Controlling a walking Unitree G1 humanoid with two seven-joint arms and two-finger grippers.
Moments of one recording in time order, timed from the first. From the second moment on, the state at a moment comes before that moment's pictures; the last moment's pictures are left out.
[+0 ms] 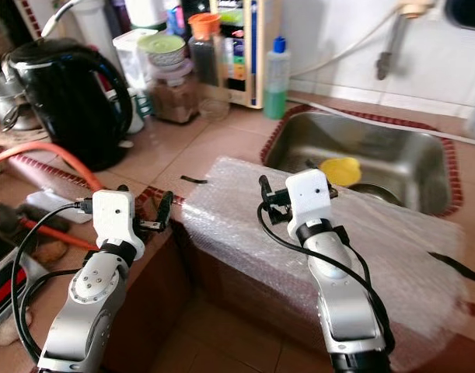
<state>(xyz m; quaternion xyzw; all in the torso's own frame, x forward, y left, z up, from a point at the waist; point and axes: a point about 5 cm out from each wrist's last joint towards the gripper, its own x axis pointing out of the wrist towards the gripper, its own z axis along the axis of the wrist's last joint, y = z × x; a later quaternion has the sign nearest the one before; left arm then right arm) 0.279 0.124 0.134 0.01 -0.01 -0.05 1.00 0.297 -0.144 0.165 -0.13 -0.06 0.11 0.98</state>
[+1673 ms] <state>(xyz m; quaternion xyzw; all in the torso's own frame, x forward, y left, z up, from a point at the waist) 0.274 0.142 0.128 0.01 -0.01 0.01 1.00 0.317 -0.116 0.166 -0.11 -0.07 0.16 0.98</state>
